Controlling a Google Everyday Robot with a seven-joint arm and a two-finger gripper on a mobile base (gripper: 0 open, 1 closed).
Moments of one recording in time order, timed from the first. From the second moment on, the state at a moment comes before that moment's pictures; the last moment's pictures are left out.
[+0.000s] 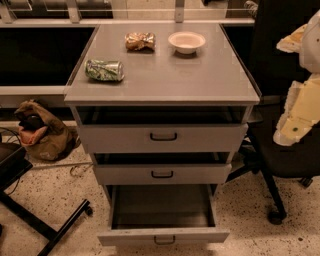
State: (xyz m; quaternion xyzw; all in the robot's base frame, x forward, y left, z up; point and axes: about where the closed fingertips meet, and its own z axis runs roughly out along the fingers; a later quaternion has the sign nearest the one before) arm 0.437 -0.207 1.006 -0.60 0.77 -0.07 0.20
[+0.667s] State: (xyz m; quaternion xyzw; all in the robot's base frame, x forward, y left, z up) arm 0.429 -0.200 0.973 -0.60 0.78 -0.05 0.19
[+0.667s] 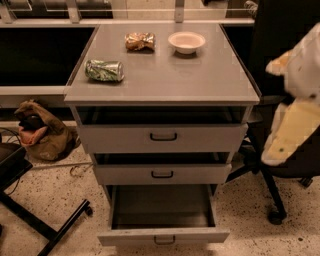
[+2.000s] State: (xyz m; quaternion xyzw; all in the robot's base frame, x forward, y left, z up) arm 0.390 -0.170 0.810 -0.58 0.80 0.08 0.14
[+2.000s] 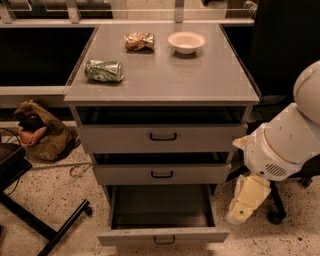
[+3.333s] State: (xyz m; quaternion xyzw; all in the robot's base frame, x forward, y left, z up) arm 0.402 -0.149 0.658 -0.59 0.79 0.15 0.11
